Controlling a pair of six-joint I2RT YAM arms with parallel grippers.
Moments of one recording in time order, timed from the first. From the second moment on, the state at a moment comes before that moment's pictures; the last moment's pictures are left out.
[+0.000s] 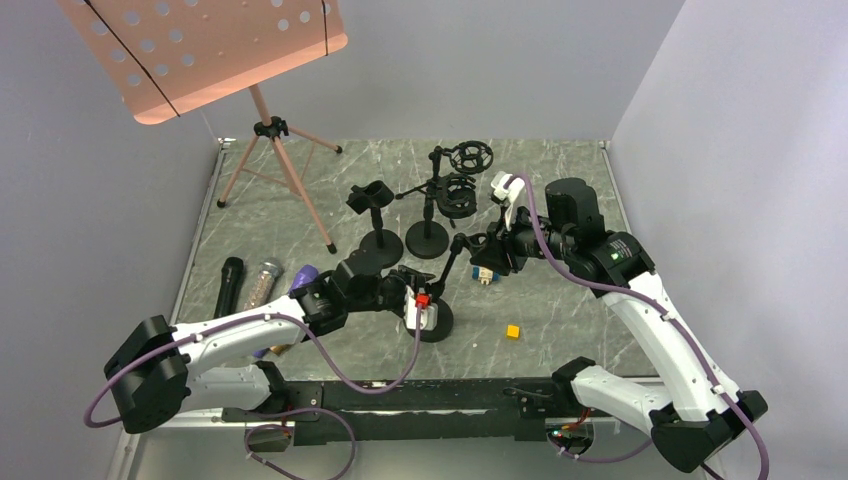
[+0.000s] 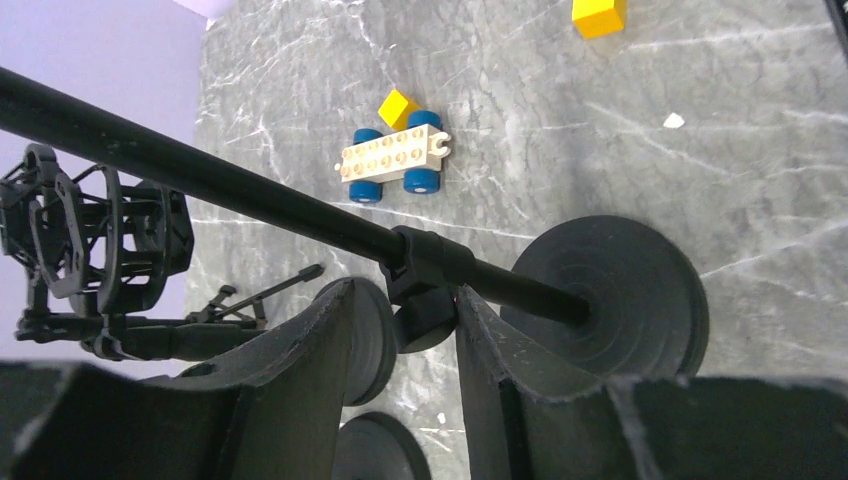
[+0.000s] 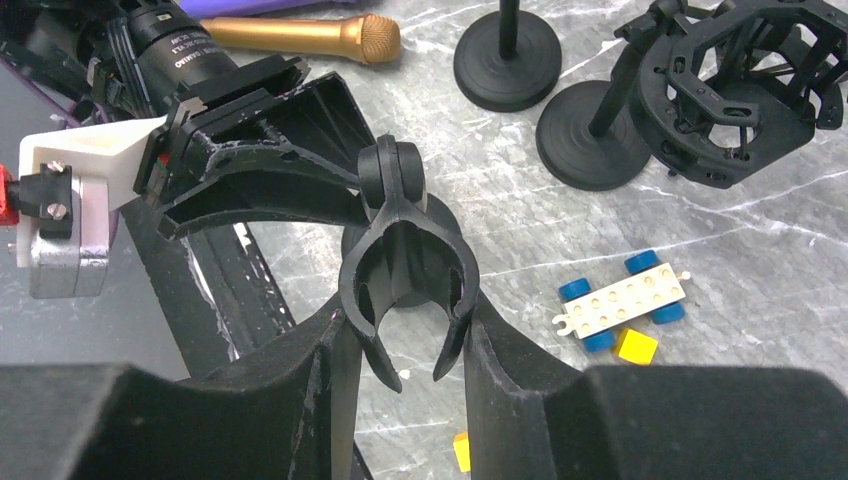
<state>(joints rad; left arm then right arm) -0.94 1.17 0.65 0.15 0.35 0.87 0.49 1.01 1.20 -0.78 -0.54 -0.18</state>
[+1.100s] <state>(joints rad) -0.59 1.37 0.90 -0.13 0.93 0.12 0.49 1.01 1.21 -0.79 -0.52 -0.23</state>
